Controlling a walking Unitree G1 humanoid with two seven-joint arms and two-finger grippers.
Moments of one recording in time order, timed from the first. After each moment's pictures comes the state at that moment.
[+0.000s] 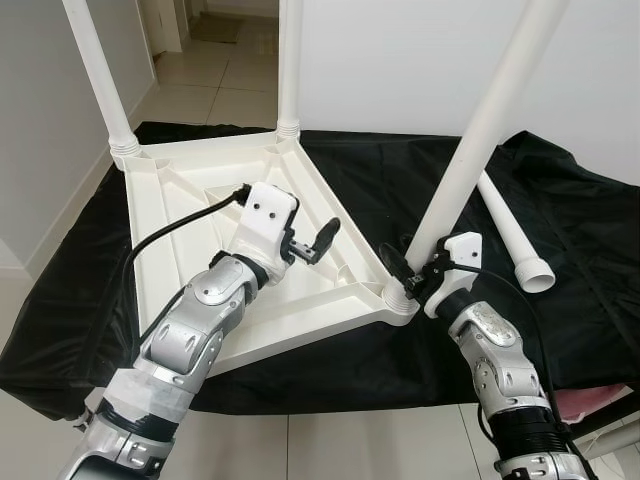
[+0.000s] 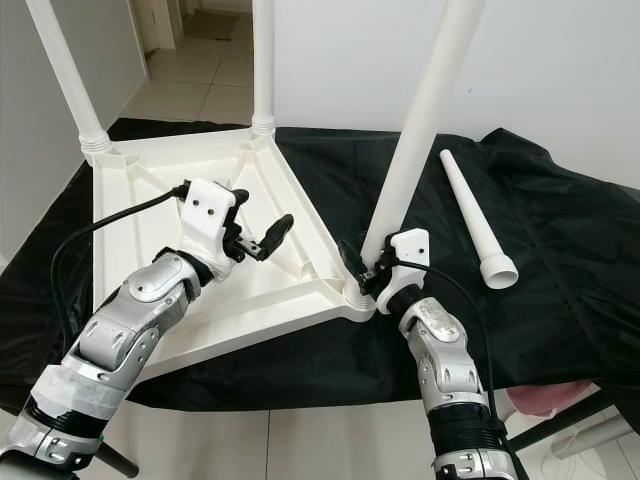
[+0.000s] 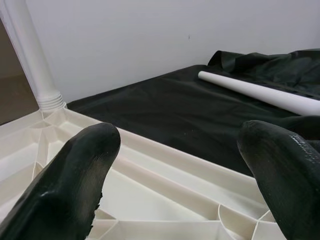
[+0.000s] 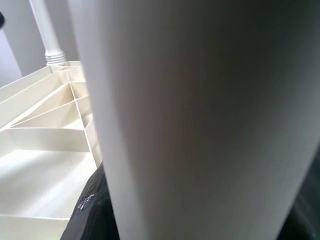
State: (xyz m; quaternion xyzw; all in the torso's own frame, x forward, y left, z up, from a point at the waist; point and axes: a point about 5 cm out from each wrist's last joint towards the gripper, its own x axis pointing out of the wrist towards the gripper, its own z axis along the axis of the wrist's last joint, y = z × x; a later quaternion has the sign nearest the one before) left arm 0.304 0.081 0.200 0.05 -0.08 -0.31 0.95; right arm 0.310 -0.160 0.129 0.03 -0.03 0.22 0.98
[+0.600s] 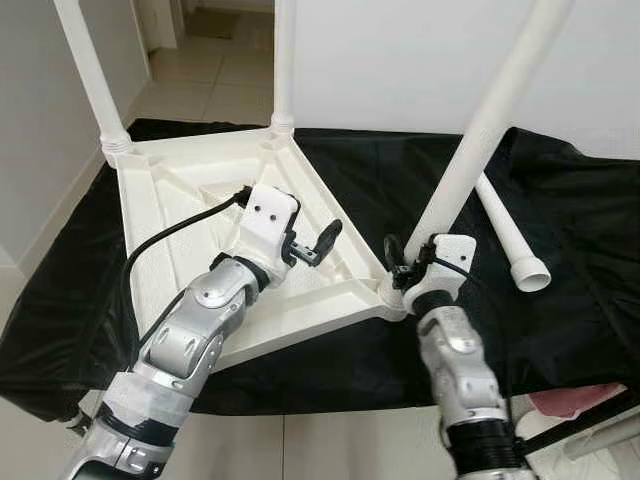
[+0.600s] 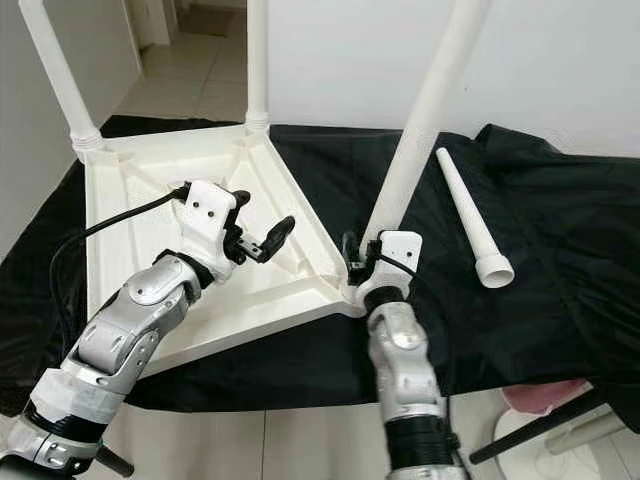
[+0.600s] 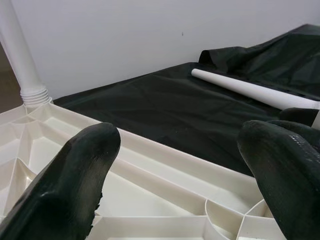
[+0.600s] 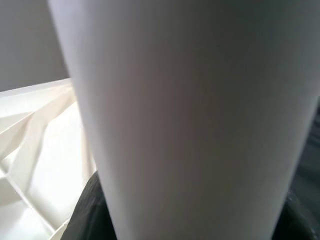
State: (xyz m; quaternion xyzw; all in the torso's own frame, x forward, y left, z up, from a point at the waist) left arm 0.301 0.079 0.197 0.04 -0.08 -0.32 0.94; right arm 0.302 -0.128 0.135 0.10 -0.05 -0.01 0.99
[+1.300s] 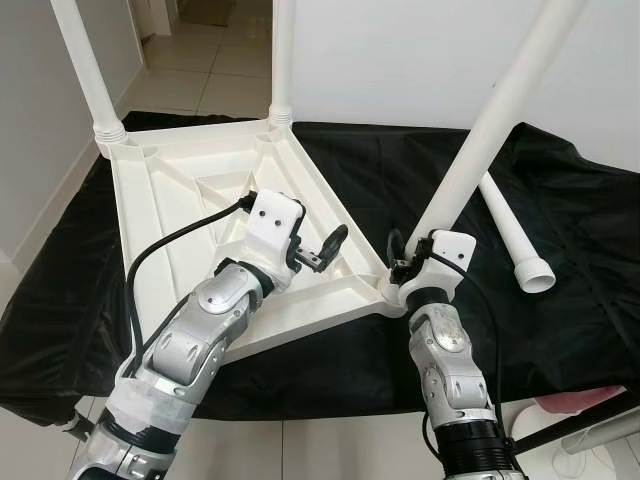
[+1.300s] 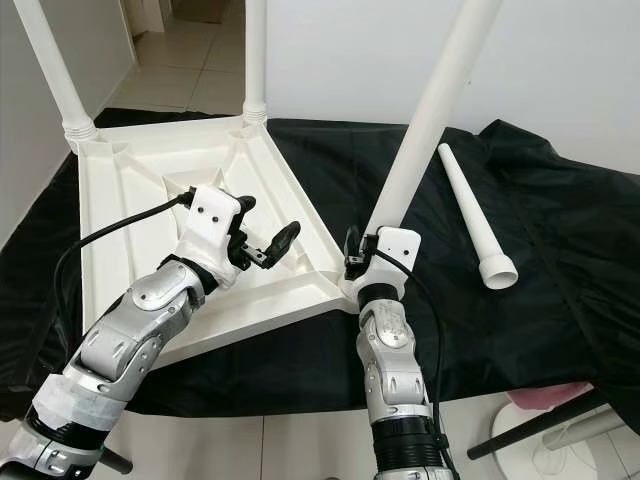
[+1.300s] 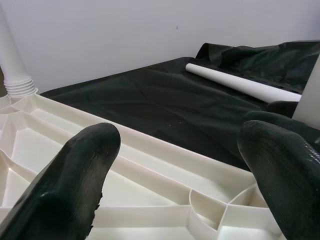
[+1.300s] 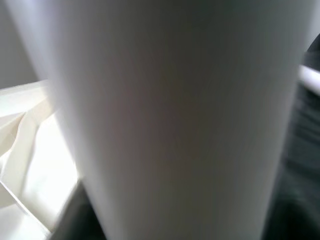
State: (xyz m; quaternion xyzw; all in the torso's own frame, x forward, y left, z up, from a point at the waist) left arm 0.294 0.072 0.195 0.04 -0.07 -0.33 0.94; right arm 0.305 -0.129 0.145 0.09 -0.08 0.00 0.99
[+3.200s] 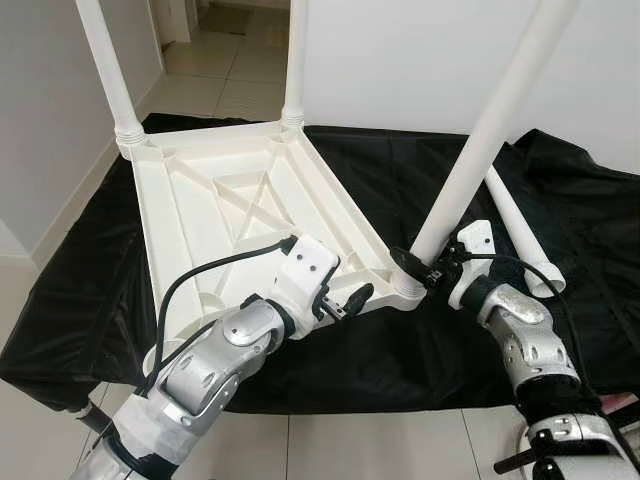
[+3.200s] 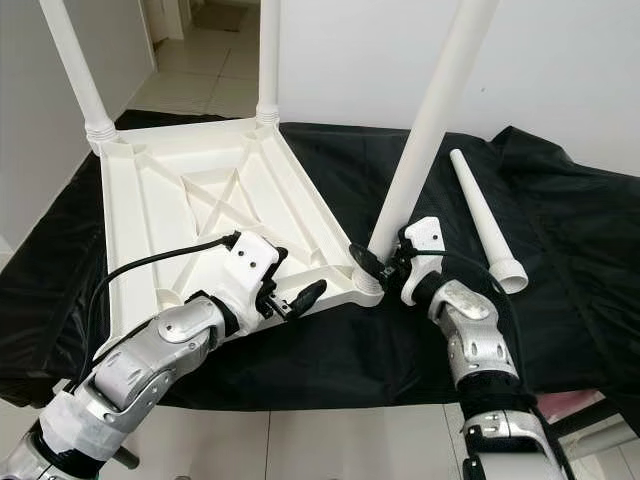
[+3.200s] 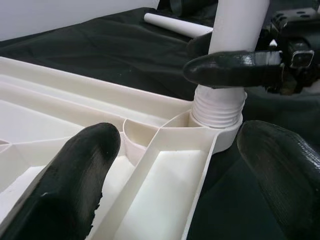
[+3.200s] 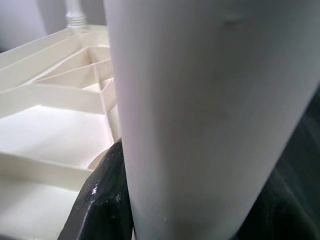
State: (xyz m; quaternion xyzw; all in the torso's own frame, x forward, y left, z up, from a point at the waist) left arm 0.265 0.043 0.163 0.05 0.02 -0.42 0.91; right arm 0.326 -0.185 0.138 -0.03 -0.02 0.29 0.96
